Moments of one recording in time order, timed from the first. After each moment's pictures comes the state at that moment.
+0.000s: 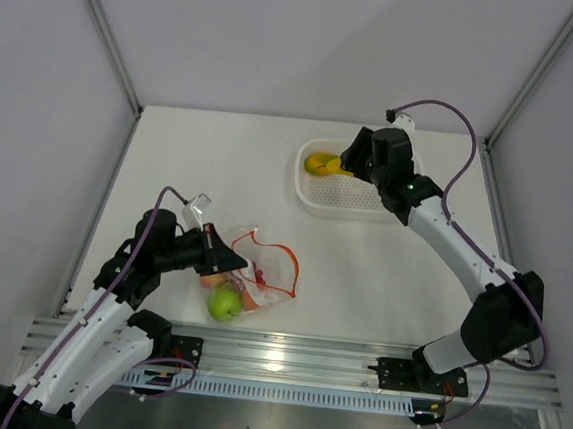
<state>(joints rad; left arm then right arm) -0.37 0.62 0.59 -0.49 0.59 -0.76 0.46 1.57 1.37 -0.27 0.24 0.62</state>
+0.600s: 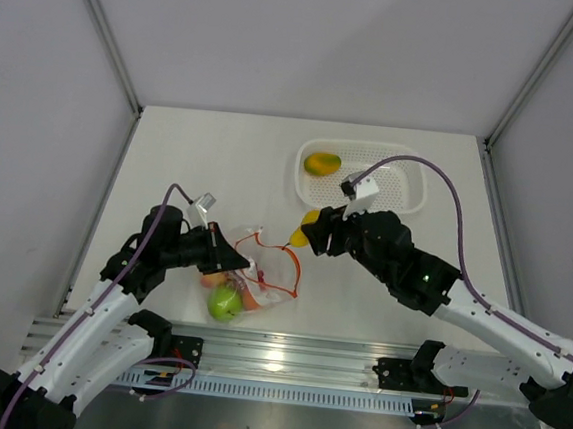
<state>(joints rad) -0.37 0.69 0.59 -0.47 0.60 -0.76 0.97 1.02 0.99 -0.23 0.27 0.36</state>
